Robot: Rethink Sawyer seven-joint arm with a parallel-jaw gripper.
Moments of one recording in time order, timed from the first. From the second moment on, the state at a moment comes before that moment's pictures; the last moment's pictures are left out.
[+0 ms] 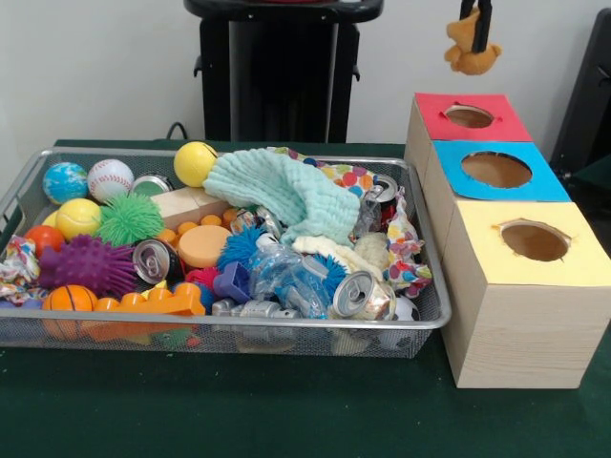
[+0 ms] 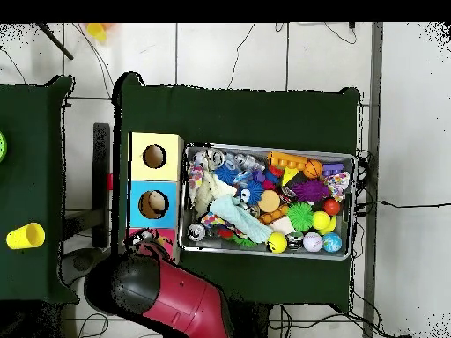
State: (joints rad) arm 0.32 -0.90 -0.39 2.01 0.57 0.59 2.18
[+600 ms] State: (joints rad) arm 0.32 -0.89 -0.39 2.01 0.57 0.59 2.18
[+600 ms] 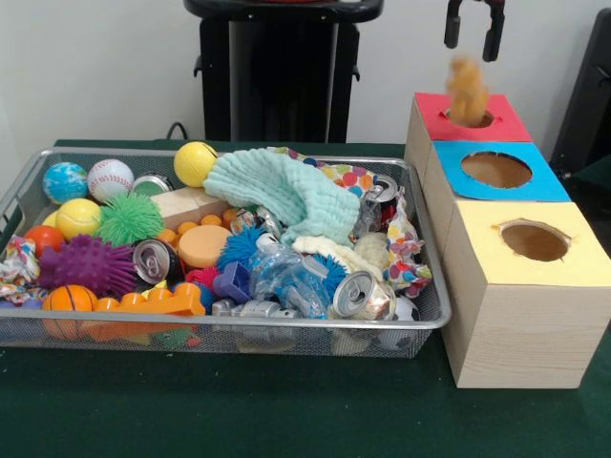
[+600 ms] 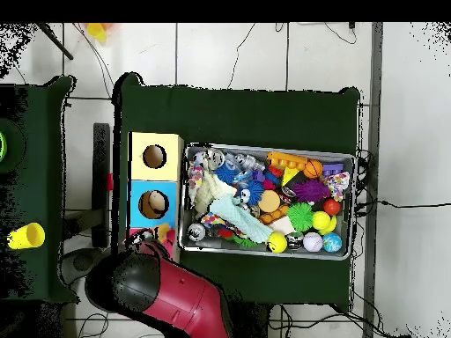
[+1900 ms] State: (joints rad) arm 0.17 -0.90 -0.35 2.02 0.53 0.53 2.18
